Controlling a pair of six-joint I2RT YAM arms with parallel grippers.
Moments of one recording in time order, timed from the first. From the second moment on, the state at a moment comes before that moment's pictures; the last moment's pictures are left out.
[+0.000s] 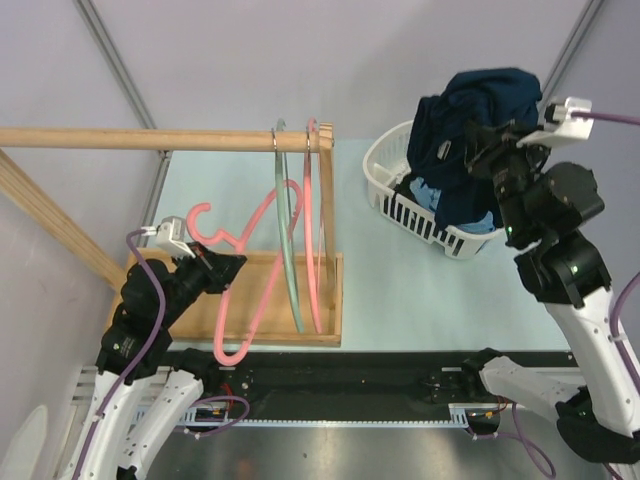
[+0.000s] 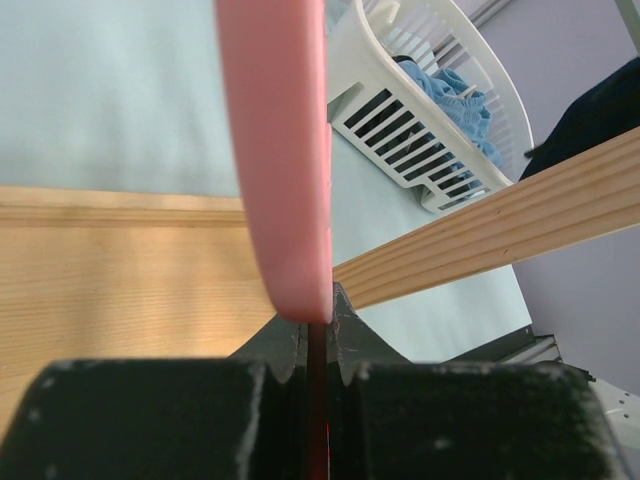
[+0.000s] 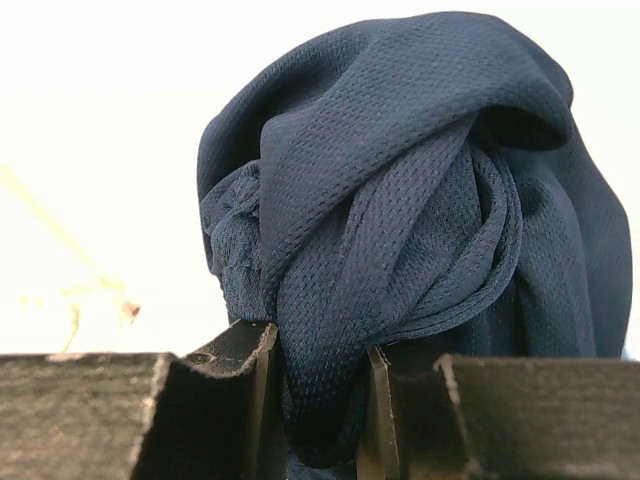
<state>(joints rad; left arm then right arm) -0.32 0.44 0.82 -0.62 0.16 -0.62 0.51 0.95 1.46 -0.31 0.40 0.25</state>
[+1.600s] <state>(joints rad) -0.32 0.42 1.07 -0.83 0.16 -0.53 0.37 1.29 1.38 -0.63 0.31 0.42</state>
